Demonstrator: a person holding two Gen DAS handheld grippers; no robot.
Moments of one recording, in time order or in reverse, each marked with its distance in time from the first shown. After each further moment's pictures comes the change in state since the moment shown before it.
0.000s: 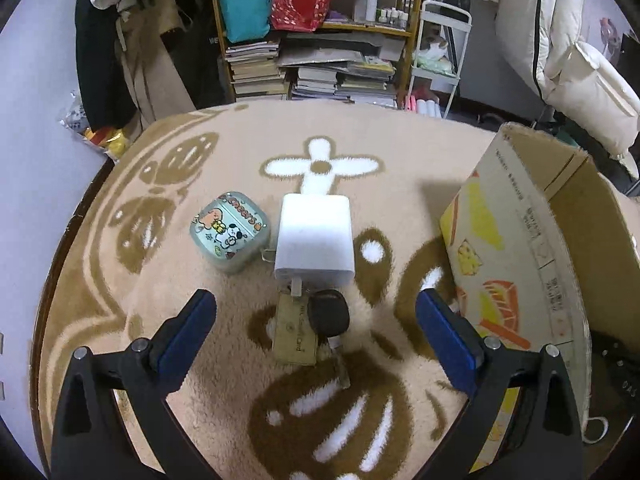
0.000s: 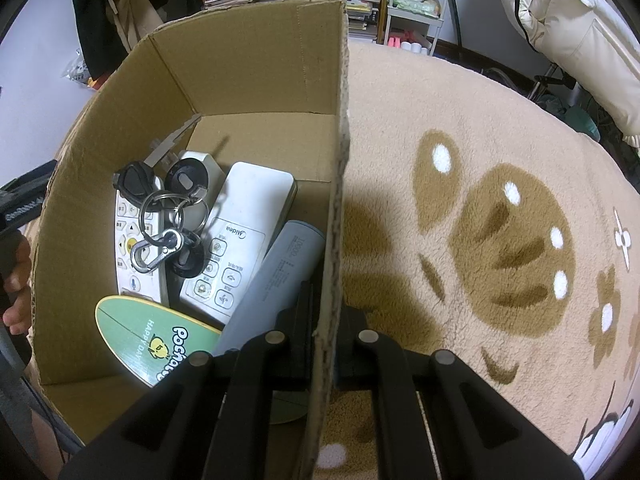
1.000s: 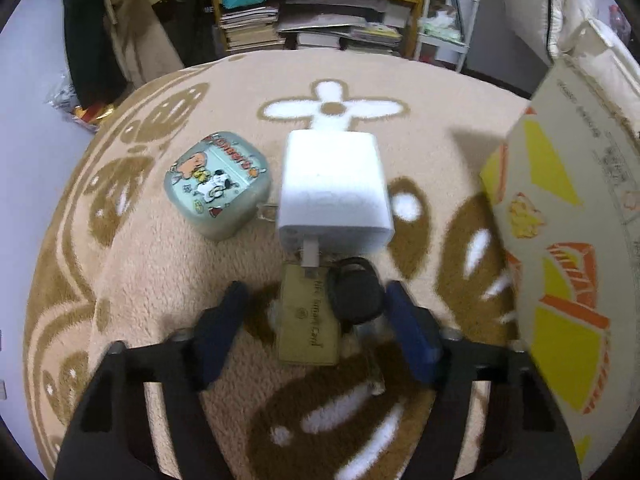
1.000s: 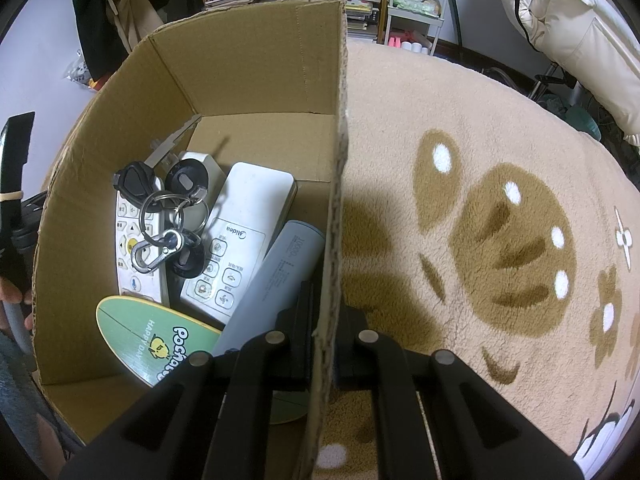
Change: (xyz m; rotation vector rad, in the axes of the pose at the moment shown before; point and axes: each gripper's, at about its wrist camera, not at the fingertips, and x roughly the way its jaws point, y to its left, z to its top) left arm 0.044 0.008 -0.016 0.012 0.098 -0.029; right arm 0.000 0.001 0.001 0.002 0.000 0.003
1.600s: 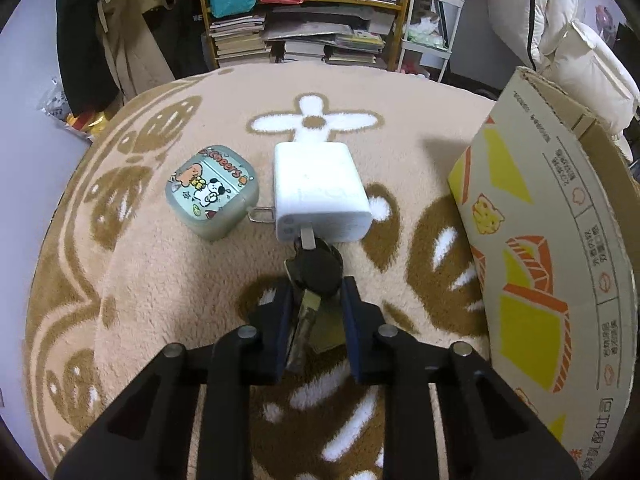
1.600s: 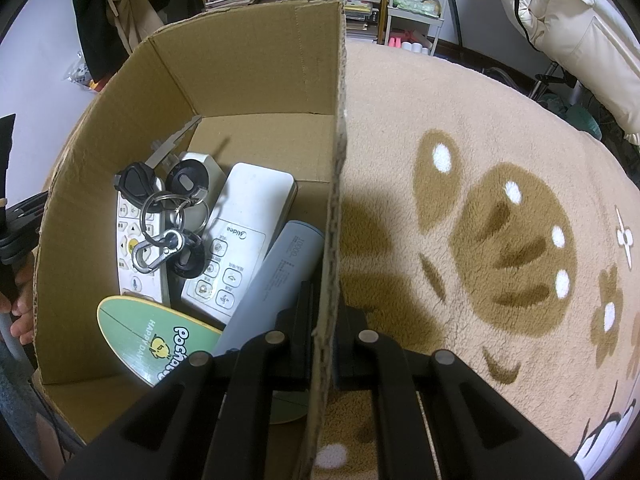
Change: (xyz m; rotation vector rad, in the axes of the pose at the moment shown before) left arm -0.022 -0.005 -0.003 0.013 -0.022 -0.026; right arm 0.001 0.000 0.001 0.001 0.000 0.002
